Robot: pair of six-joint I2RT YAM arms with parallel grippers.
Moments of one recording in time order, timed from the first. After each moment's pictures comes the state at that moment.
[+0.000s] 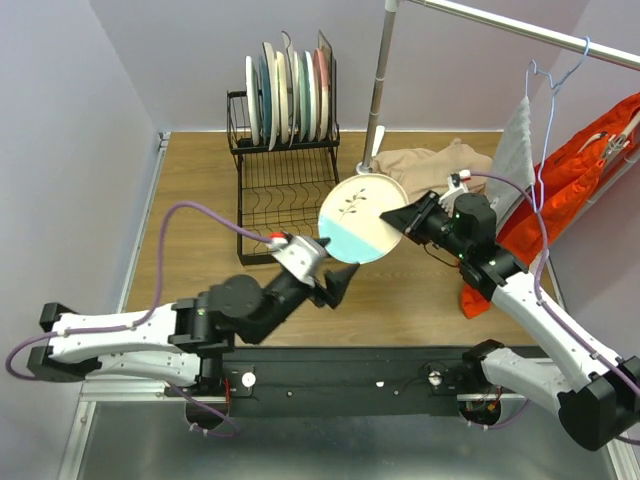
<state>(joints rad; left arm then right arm) -1.54 0.90 0.96 0.01 -0.72 0.02 0.47 1.00 0.81 -0.06 -0.20 0.97</state>
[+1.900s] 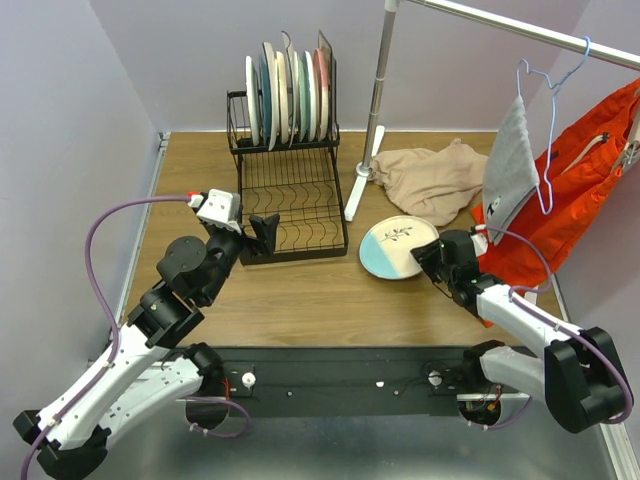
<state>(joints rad) -0.73 0.63 0.83 -0.18 -0.35 -0.12 0.34 1.10 0.42 0.00 0.22 1.09</state>
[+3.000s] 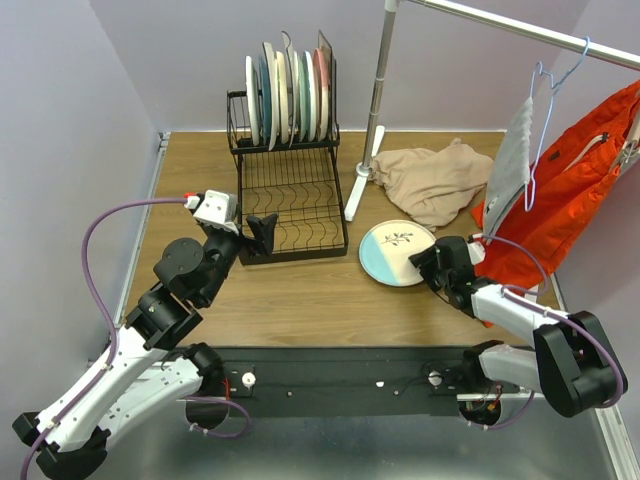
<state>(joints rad) -0.73 0.62 0.83 -0.18 -0.36 -0.12 0.33 1.19 0.35 0.08 0.23 1.13</state>
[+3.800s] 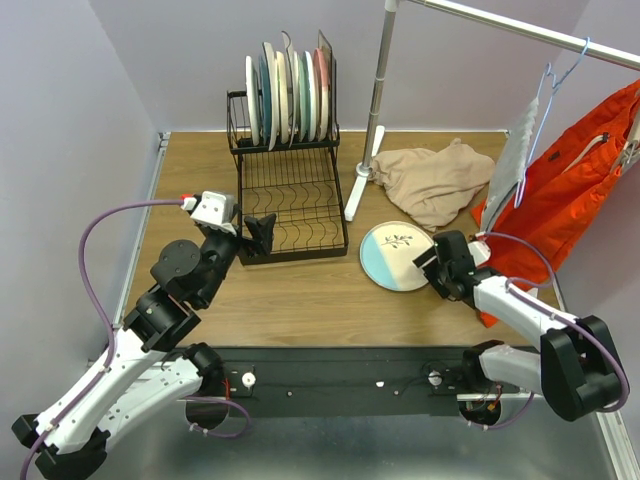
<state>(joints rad) -0.73 0.61 0.83 -0.18 -0.36 -0.12 0.33 1.17 0.47 -0.23 0.28 1.14</state>
